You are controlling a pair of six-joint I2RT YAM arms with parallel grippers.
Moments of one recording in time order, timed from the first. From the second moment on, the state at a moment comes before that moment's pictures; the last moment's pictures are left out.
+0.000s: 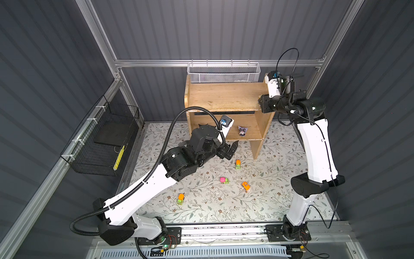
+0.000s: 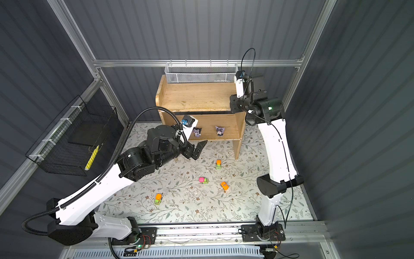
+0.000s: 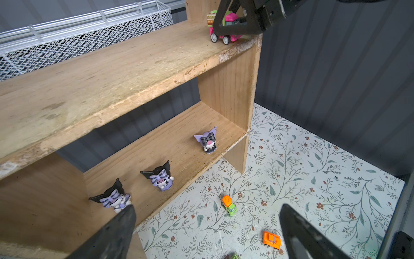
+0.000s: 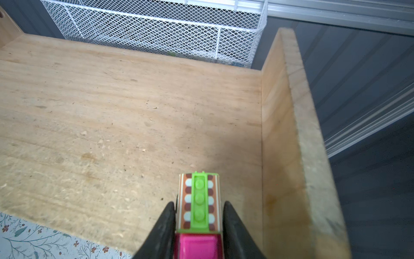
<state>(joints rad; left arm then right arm) -1.00 1.36 1.64 -0.61 -0.30 0.02 0.35 1.87 2.63 -1.25 0.10 0.03</state>
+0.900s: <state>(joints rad) -1.00 1.34 1.62 -0.61 -0.31 0.03 0.34 1.90 2.62 -1.19 0.11 0.06</state>
